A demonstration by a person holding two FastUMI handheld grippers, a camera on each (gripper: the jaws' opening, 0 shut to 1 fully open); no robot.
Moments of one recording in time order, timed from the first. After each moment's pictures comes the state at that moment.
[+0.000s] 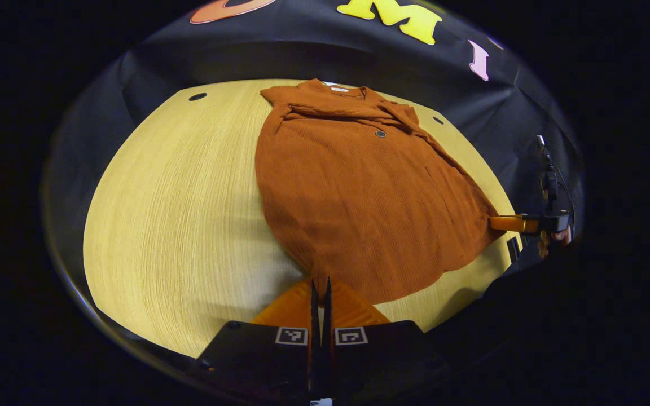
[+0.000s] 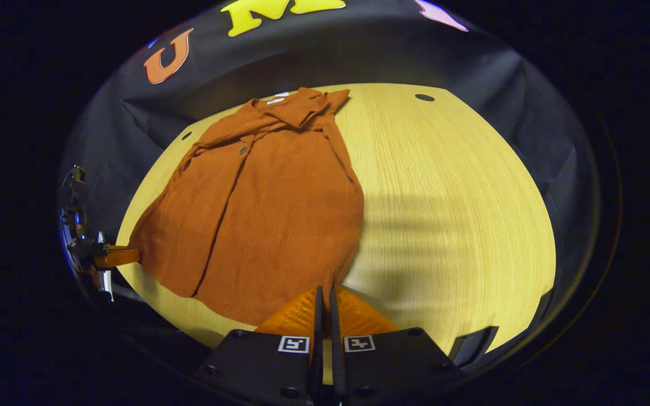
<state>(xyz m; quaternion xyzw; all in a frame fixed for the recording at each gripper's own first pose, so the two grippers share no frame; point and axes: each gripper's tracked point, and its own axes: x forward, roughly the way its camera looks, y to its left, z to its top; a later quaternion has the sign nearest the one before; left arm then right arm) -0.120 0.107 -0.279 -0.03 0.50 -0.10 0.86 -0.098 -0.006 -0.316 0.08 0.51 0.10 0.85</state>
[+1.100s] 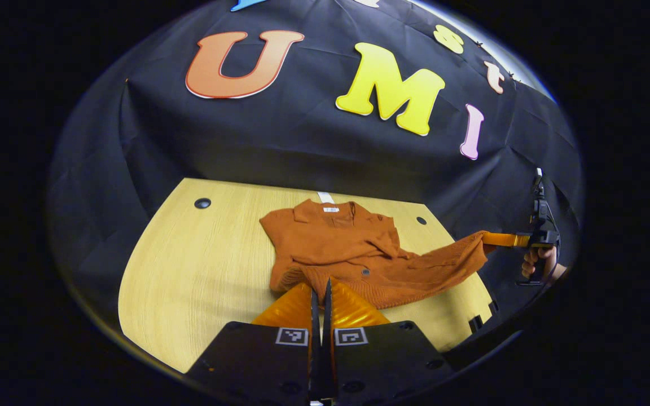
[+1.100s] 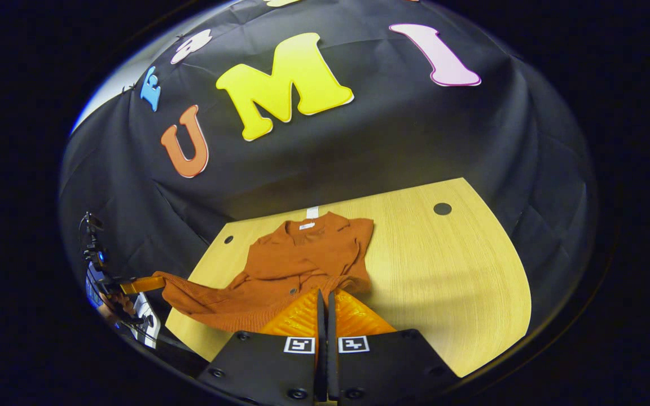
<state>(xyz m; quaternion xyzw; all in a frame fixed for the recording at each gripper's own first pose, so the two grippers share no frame) 0.055 0.109 -0.095 -0.05 0.31 -0.11 0.94 0.099 -0.014 -0.117 0.19 0.34 0.14 0.91</state>
